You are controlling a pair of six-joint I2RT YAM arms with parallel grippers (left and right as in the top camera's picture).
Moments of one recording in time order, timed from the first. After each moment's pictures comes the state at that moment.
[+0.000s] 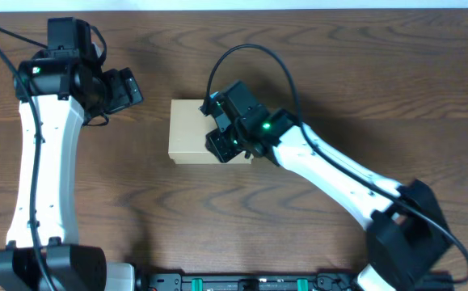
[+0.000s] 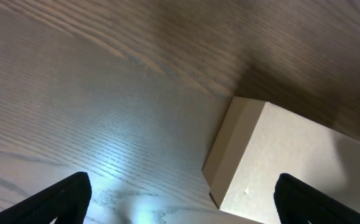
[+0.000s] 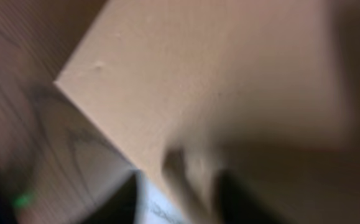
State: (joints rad) left arm 0.06 1.59 1.64 -1.24 0.05 -0.34; right arm 0.73 1.77 1.35 -0.60 -0.23 0.18
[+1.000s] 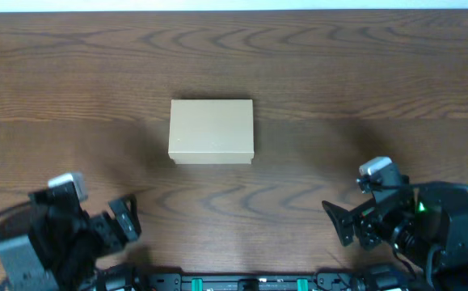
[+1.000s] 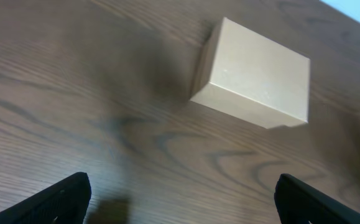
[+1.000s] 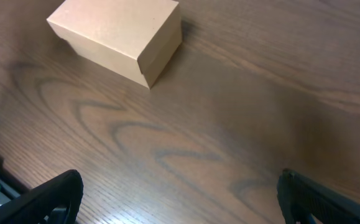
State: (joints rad) left arm 0.24 0.56 1.15 -1.42 0.27 -0.19; right arm 0.20 0.57 0.96 -1.14 -0.28 -0.14
